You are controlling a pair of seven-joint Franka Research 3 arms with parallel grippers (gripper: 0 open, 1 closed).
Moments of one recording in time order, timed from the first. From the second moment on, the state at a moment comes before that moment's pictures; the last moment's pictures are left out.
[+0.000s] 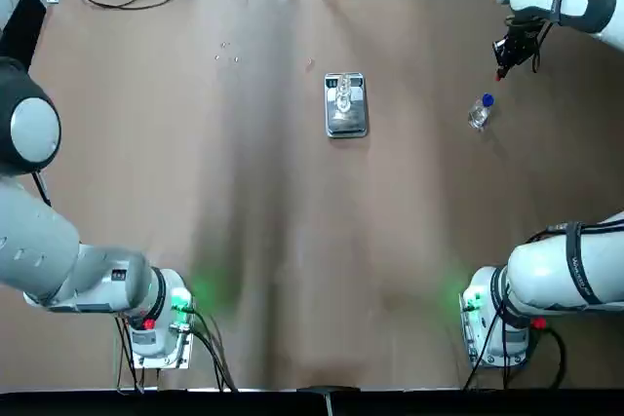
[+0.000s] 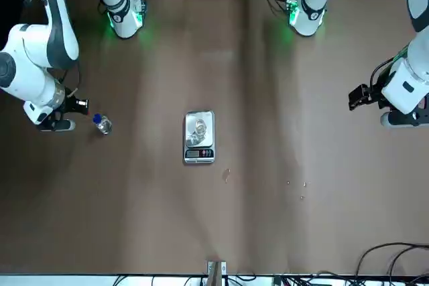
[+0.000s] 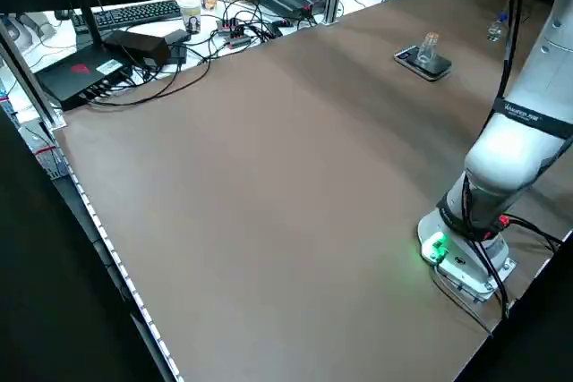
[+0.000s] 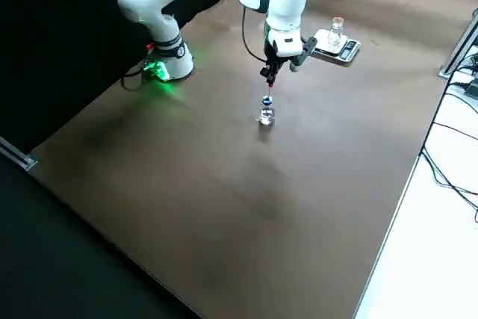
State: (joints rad) left arm -0.02 0.13 -0.09 -1.51 0.03 1.59 -0.13; right arm -0.04 0.05 -0.03 -2.16 -0.02 2.05 -0.08
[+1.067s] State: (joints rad) left arm -0.02 0.13 -0.09 -1.51 0.03 1.59 -0.13; right arm -0.05 0.05 -0.03 -2.16 -0.02 2.03 -0.13
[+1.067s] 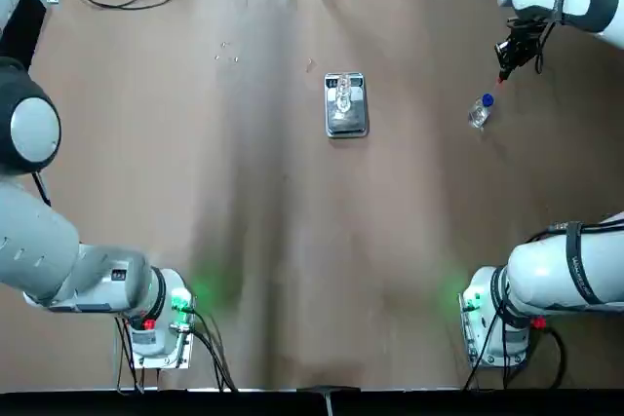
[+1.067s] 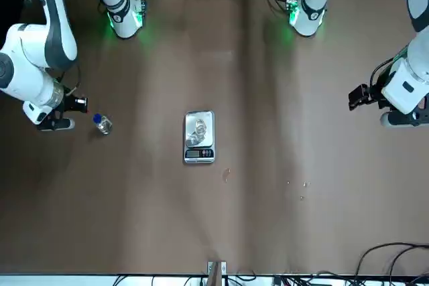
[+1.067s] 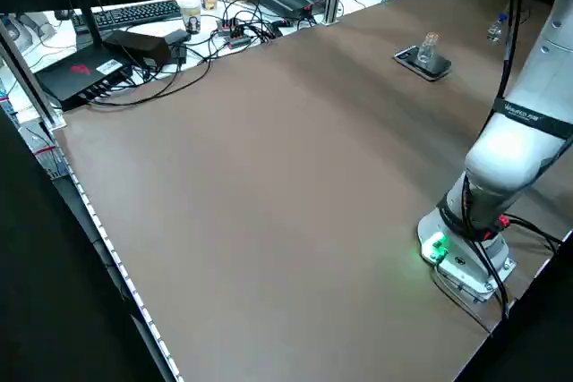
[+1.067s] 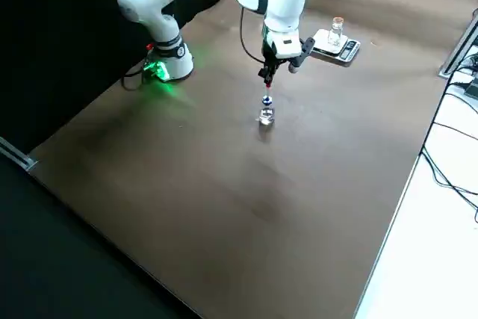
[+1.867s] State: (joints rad) left arm -0.02 0.13 -0.09 -1.51 0.03 1.59 -0.13; right arm -0.05 0.05 -0.03 -2.15 -0.02 2.00 -0.13
